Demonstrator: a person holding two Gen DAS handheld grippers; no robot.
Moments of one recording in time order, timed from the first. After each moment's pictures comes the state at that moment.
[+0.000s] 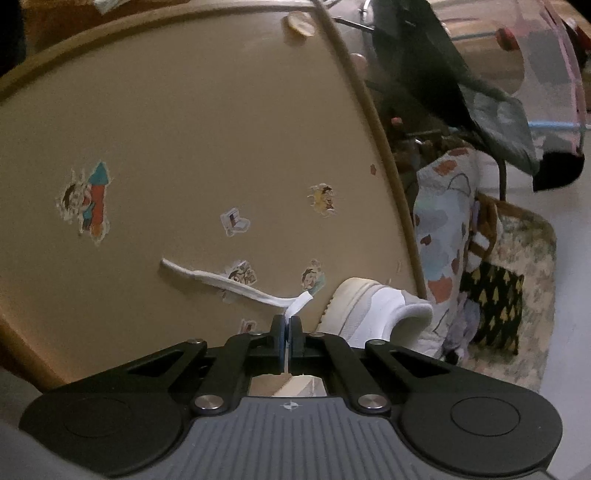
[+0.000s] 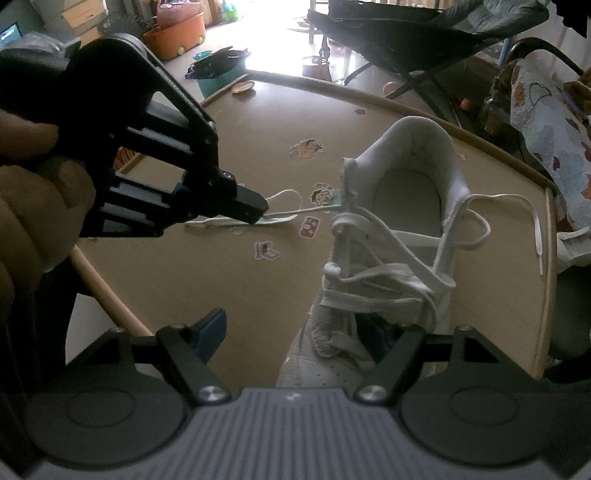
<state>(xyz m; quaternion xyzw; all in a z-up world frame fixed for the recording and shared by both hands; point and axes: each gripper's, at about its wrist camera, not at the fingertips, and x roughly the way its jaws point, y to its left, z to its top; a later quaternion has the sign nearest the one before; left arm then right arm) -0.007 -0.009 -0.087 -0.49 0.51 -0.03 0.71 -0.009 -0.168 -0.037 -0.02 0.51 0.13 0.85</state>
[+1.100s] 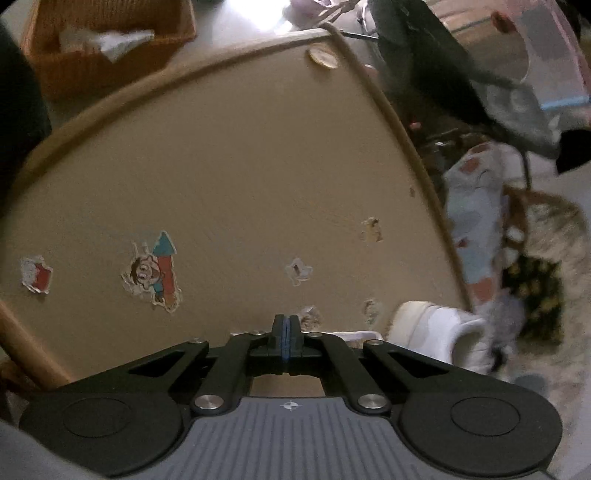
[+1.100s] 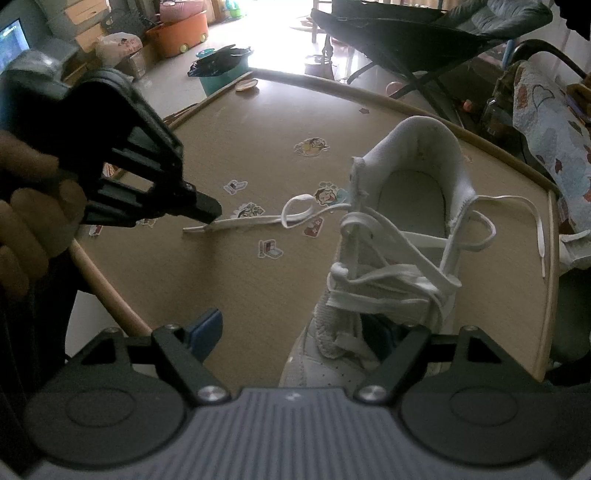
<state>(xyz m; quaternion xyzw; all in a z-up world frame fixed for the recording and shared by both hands) -0.013 0.028 -0.097 -0.48 0.50 0.00 0.72 -0.007 -0.161 -0.037 -0.03 0.51 0.13 0.85</state>
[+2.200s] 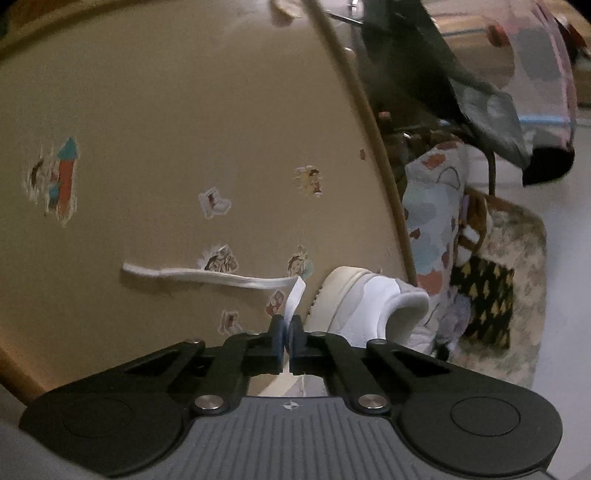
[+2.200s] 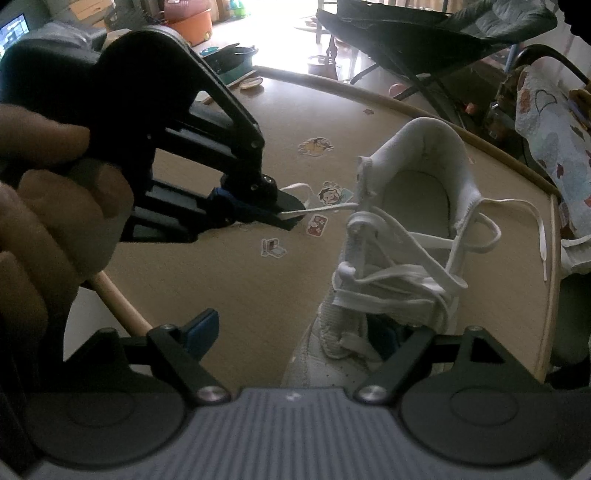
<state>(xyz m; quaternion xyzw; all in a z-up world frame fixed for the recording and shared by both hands) -0.002 -0.025 -0.093 -0.48 0.50 -0.04 0.72 -0.015 -0.154 -0.038 -0.04 0.51 0.13 0.85</state>
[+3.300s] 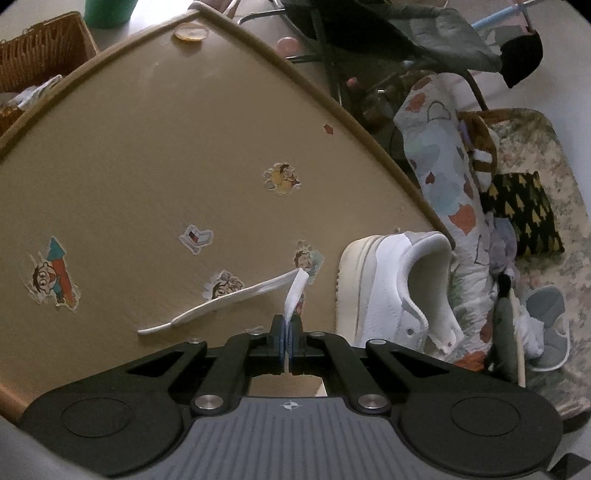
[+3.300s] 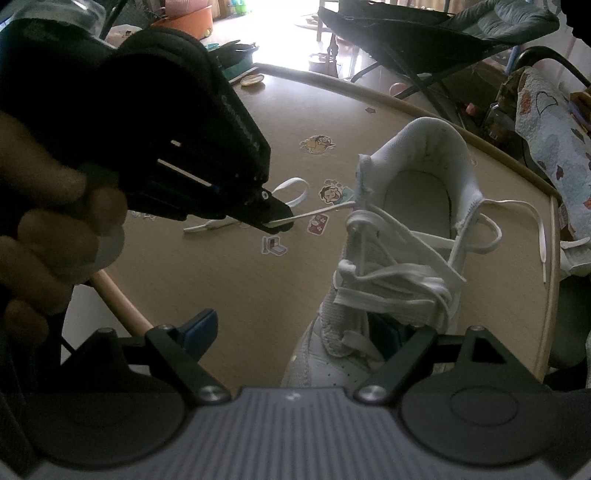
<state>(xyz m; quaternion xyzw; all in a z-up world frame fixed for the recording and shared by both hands) 0.023 -0.026 -0.087 -0.31 0.52 -0.09 0.79 -0.019 -0.151 -0.036 -0.04 0.51 0.13 0.85</state>
